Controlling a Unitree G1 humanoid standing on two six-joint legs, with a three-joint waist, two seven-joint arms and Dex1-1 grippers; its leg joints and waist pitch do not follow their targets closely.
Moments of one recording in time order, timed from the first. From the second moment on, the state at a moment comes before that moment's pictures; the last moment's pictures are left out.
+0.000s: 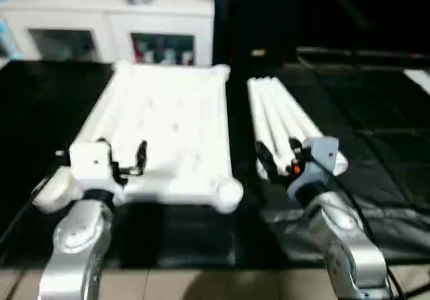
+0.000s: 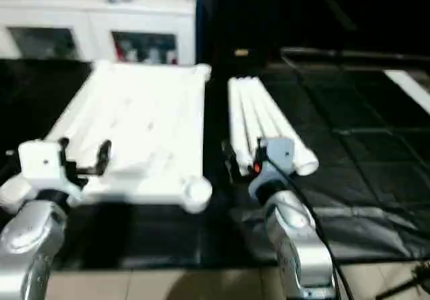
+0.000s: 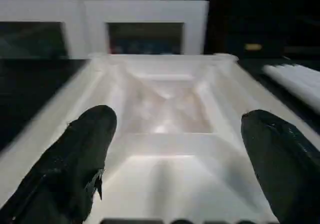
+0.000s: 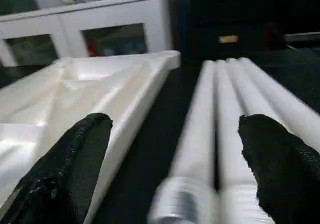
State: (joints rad) left arm 0.01 0.13 0.10 -0.33 -0.12 0.34 -0.09; right arm -0.08 -0.05 -0.01 -0.17 0.24 0.34 0.18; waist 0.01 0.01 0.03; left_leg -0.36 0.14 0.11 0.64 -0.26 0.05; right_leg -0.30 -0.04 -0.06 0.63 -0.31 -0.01
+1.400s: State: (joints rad) left arm -0.15 0.49 -0.14 -0.26 -0.15 0.42 -0.62; right arm -0.13 -0.27 -0.01 -0.19 0.21 0.36 0.34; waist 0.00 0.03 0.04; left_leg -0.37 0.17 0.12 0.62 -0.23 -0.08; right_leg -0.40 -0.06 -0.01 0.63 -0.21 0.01
